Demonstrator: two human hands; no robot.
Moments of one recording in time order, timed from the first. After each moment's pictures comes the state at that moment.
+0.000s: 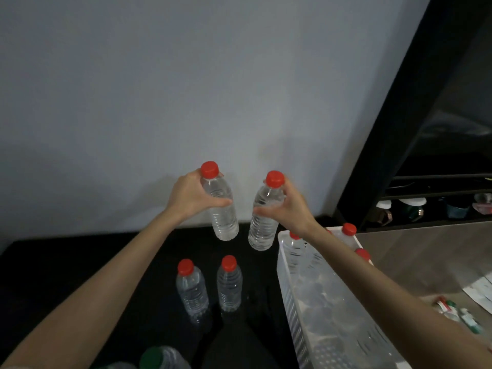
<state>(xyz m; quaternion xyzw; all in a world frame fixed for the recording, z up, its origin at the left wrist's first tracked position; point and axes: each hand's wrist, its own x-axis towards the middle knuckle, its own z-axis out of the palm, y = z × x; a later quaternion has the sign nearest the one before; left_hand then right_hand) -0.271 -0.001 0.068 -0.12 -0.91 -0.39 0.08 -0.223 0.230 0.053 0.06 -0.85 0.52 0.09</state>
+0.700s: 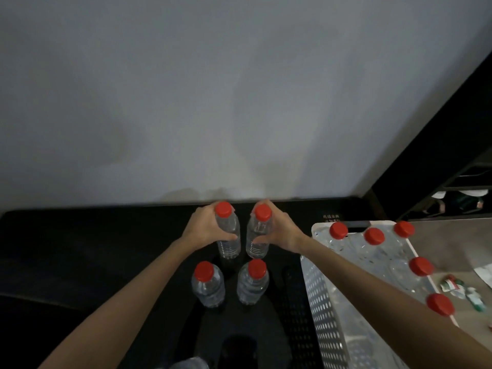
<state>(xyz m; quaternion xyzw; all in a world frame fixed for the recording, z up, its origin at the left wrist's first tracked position) -0.307 -0.038 -0.084 -0.09 -0.91 -0.39 -0.12 -0.291 0.184 -0.082 0.08 -0.88 0.44 -0.14</state>
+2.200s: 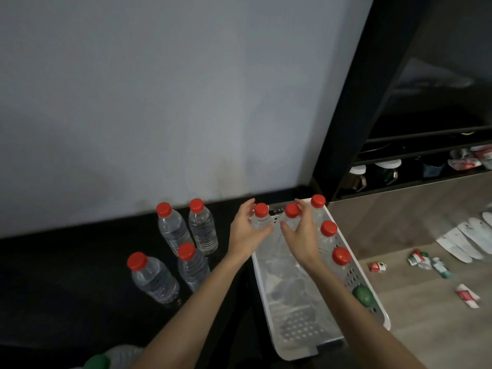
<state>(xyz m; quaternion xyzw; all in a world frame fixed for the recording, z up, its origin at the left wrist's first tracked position) -0.211 0.190 -0.066 -0.02 -0.78 -0.62 -0.08 -0.176 0.323 -0.075 -0.16 -0.84 0.49 0.15</state>
